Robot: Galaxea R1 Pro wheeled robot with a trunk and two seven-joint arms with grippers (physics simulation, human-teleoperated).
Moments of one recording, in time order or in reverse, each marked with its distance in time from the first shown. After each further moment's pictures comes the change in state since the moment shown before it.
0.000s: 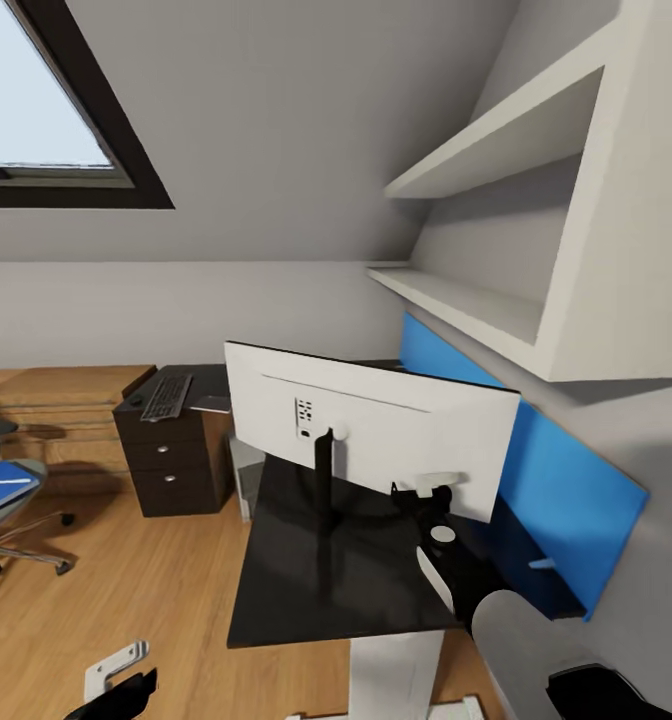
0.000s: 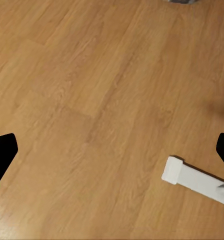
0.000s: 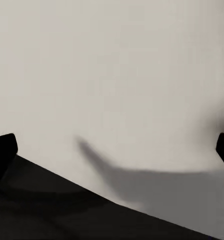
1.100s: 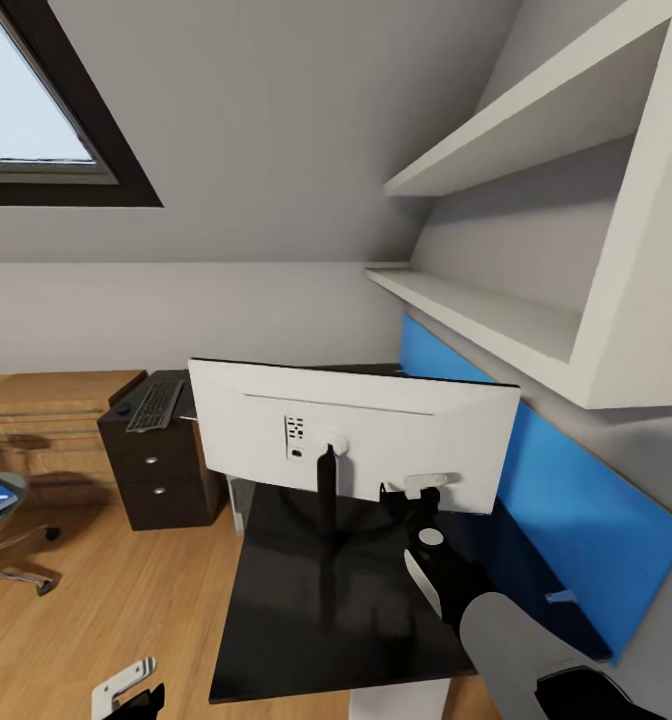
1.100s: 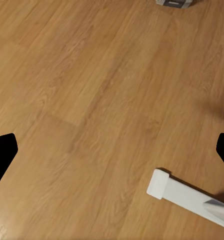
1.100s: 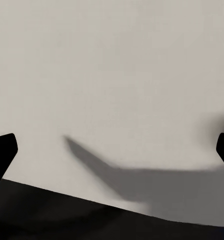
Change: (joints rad) left arm 0.002 -0.050 0.000 0.090 -0.007 -0.090 -0.026; right arm 0.005 0.040 0.003 0.004 0.001 -0.014 -0.006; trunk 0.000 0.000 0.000
